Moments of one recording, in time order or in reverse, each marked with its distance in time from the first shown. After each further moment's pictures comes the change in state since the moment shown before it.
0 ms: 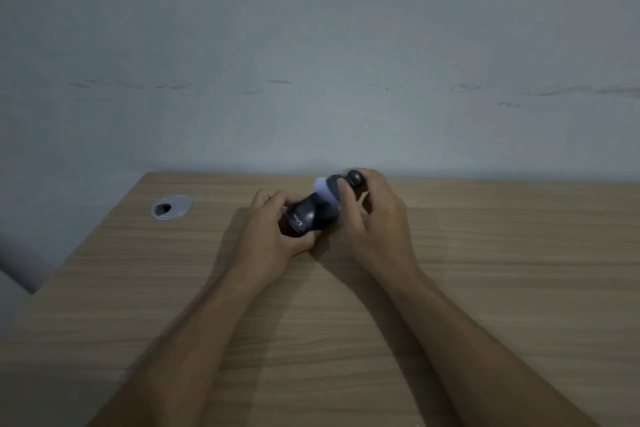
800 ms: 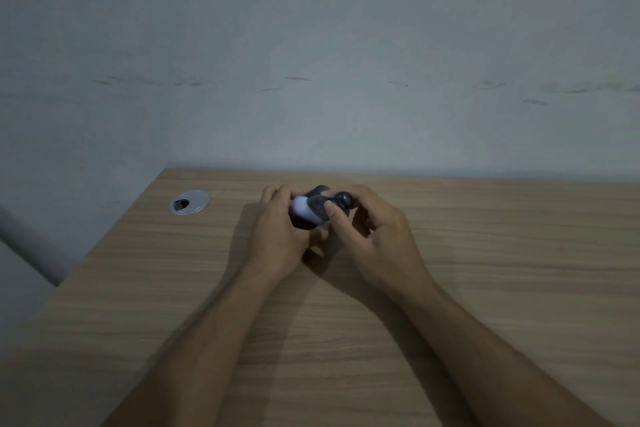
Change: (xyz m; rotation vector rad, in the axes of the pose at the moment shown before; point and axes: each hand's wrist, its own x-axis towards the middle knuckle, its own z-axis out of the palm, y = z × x) left_hand 0.005 -0.007 0.002 -0.008 0.056 -0.096; right_hand -0.014 -0.014 0.001 0.146 -0.248 -0.041
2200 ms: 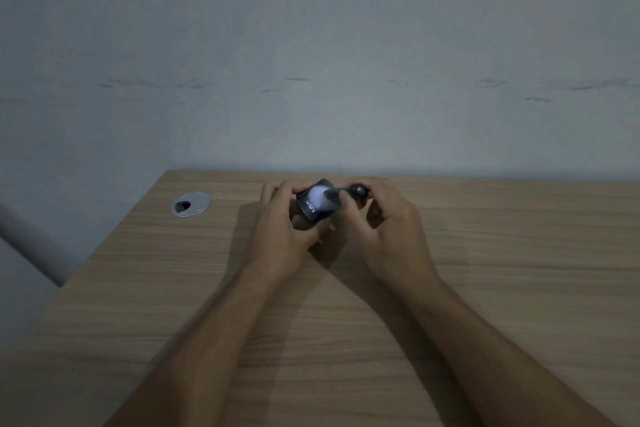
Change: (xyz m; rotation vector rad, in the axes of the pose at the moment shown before) left_hand -0.003 0.004 -0.004 -0.093 0.031 0.108; right_hand 0.006 0.007 -0.002 -0.122 0.138 -0.008
